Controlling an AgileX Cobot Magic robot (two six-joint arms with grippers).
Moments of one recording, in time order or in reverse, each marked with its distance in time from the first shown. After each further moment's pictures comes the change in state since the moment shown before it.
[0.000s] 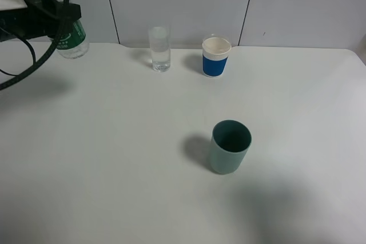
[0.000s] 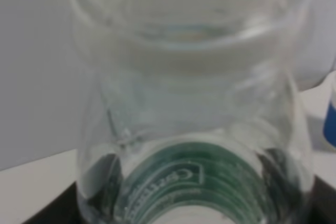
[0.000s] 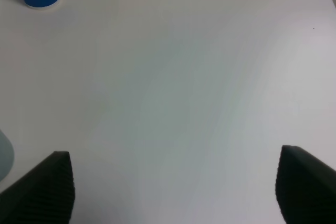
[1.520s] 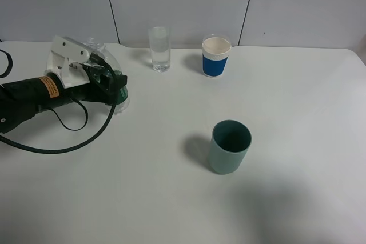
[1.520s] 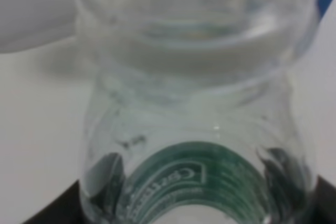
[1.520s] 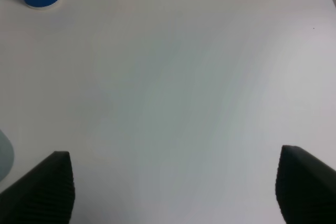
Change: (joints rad) left arm 0.004 0.607 0.070 0.005 -0.556 0.169; right arm 0.000 0.000 0.000 0.000 0.000 0.000
